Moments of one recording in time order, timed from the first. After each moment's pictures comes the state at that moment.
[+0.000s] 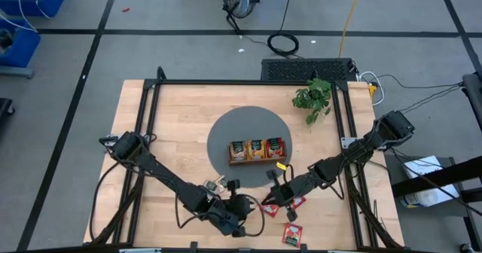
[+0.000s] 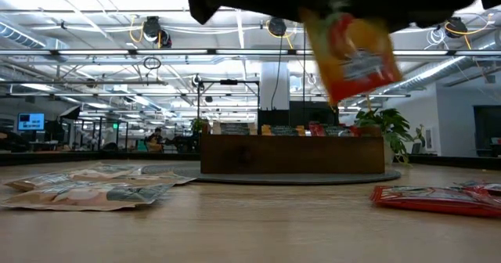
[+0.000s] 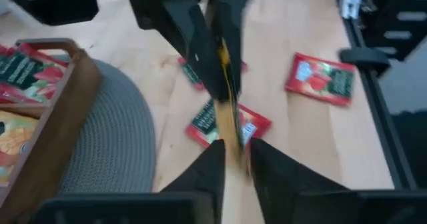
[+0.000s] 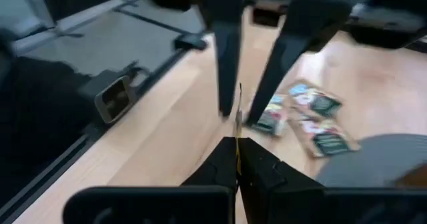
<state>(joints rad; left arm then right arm) -0.58 2.01 1.46 -0.18 -0.55 -0.42 0.52 1.58 0.73 0.43 0.10 -0.03</state>
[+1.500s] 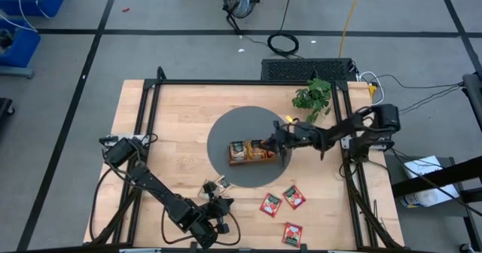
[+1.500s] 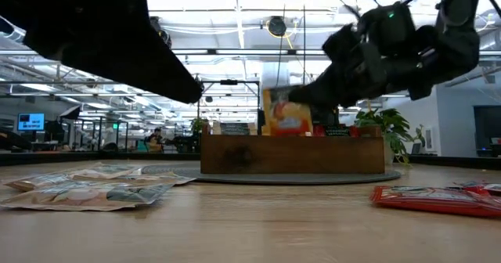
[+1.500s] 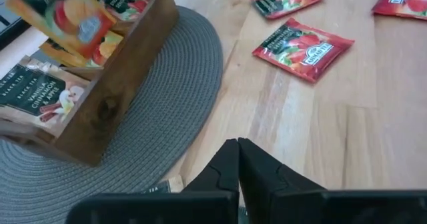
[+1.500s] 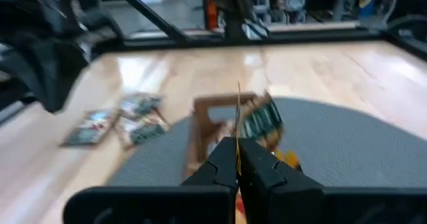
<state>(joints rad) -0.74 2.02 1.25 -0.27 -0.90 -0.71 -0.11 1.65 0.38 1.08 -0.21 0.04</state>
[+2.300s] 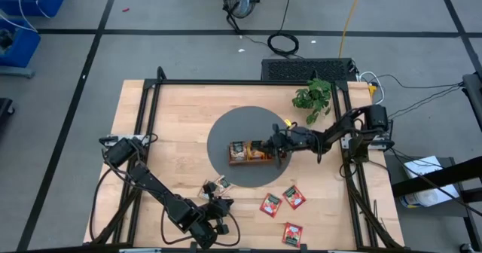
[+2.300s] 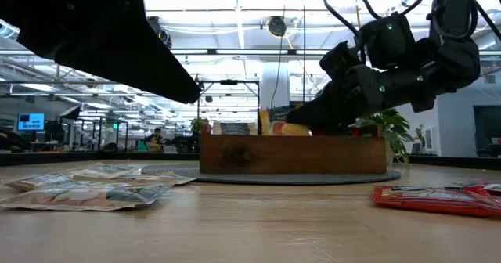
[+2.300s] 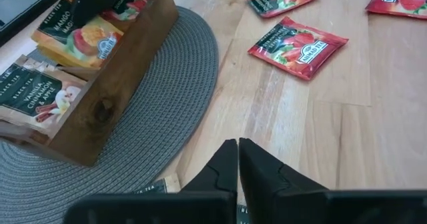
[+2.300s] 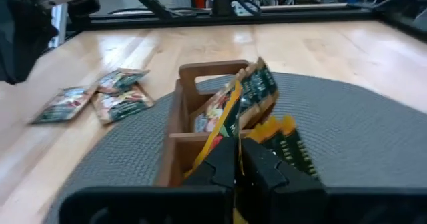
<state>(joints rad) -0.74 2.02 1.25 -0.27 -0.89 -0.70 -0.08 1.77 0.38 1.16 -0.13 0.03</state>
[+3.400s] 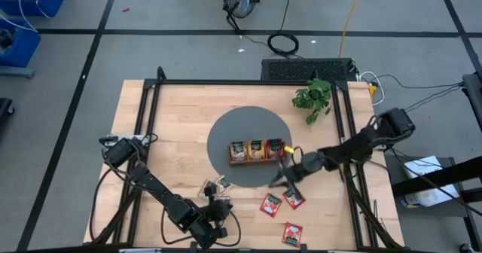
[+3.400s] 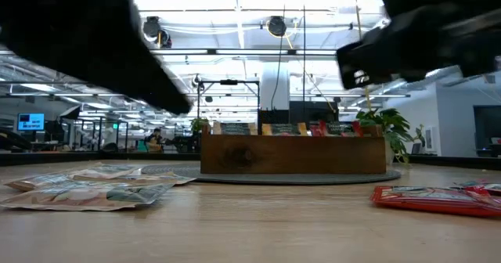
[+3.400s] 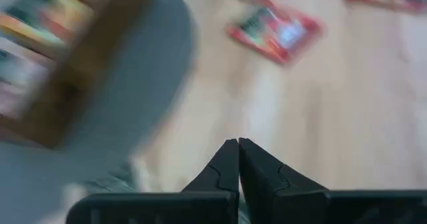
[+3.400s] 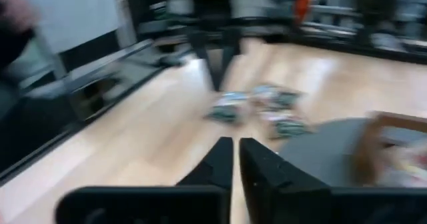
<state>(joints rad) -0.74 2.02 1.25 -0.26 -0.78 -0.74 0.32 1.55 0.38 0.94 -0.10 -0.04</state>
